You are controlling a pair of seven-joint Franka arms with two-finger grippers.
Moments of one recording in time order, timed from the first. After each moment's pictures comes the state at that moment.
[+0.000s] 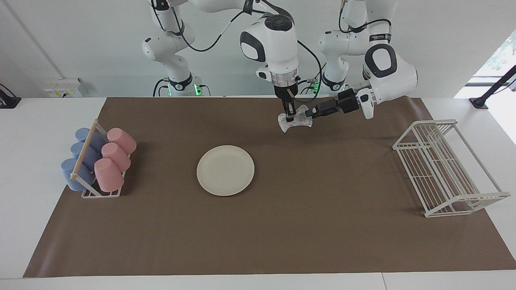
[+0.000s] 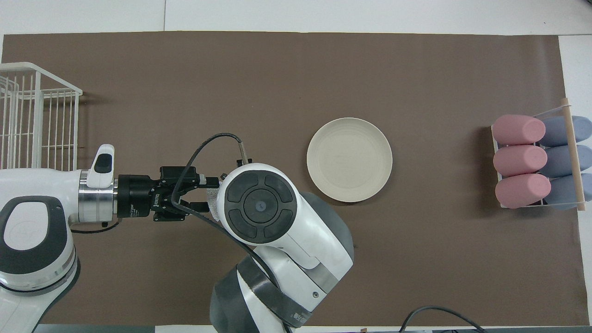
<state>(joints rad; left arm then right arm) -0.16 -0.20 -0.03 -2.36 -1.20 1.93 -0.06 0.75 0.26 0.02 -1.60 0.08 2.05 2.21</state>
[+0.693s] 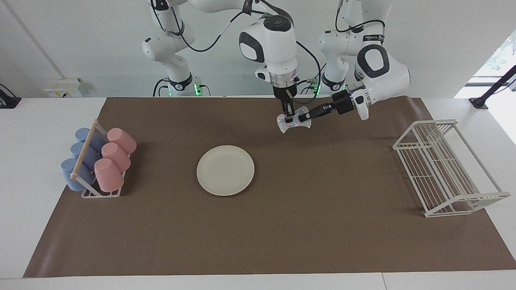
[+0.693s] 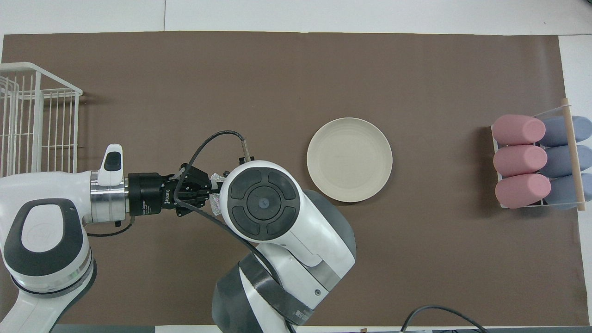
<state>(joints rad) -0.21 -0.20 -0.03 -2.36 -1.28 2.03 -0.13 0.75 0.26 0.02 -1.60 0.08 2.05 2.21</state>
